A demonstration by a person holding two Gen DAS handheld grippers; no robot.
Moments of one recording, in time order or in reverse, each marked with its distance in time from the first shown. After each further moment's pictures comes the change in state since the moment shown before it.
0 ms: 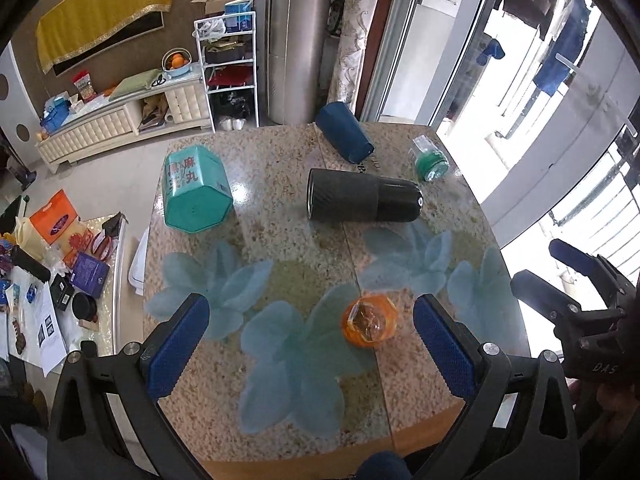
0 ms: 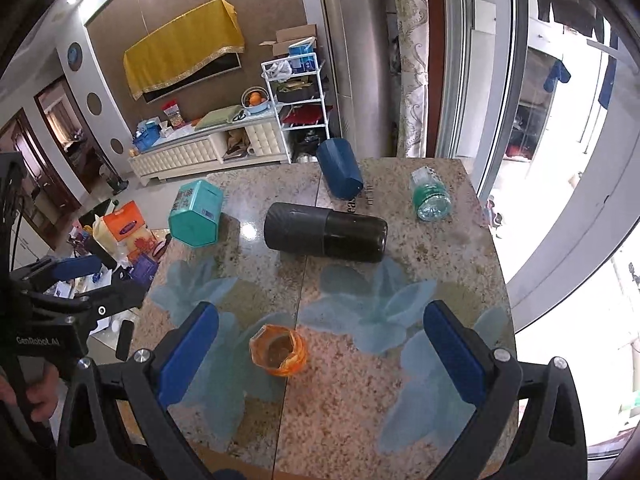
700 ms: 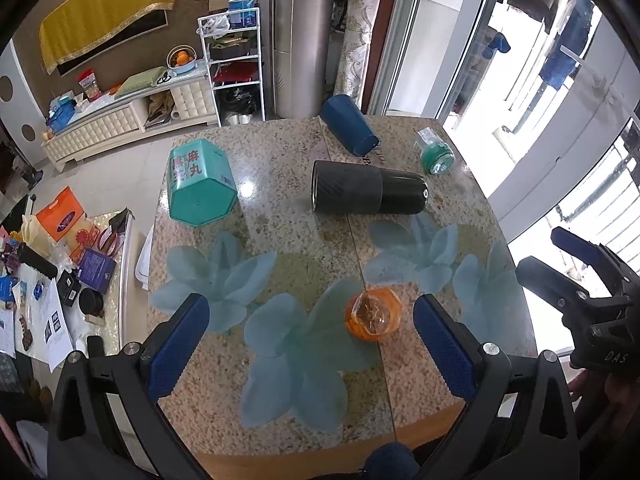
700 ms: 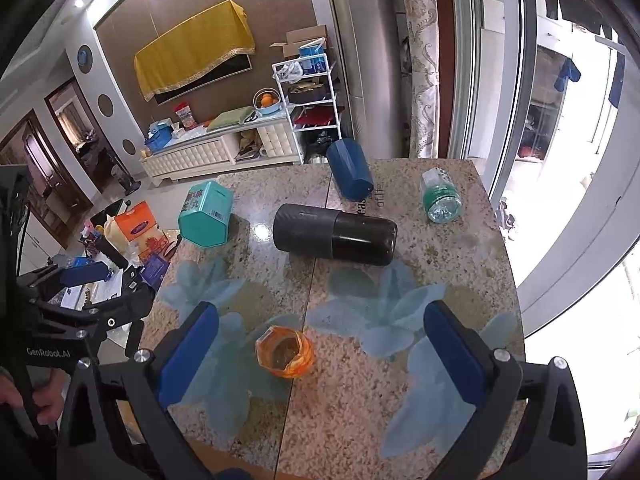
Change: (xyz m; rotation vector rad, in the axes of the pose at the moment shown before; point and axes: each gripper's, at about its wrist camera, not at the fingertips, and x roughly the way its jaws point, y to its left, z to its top) left arm 0.001 -0.005 -0.005 0.000 0.015 0.029; right arm 0.001 -0.005 0.001 -0.005 -0.007 0.048
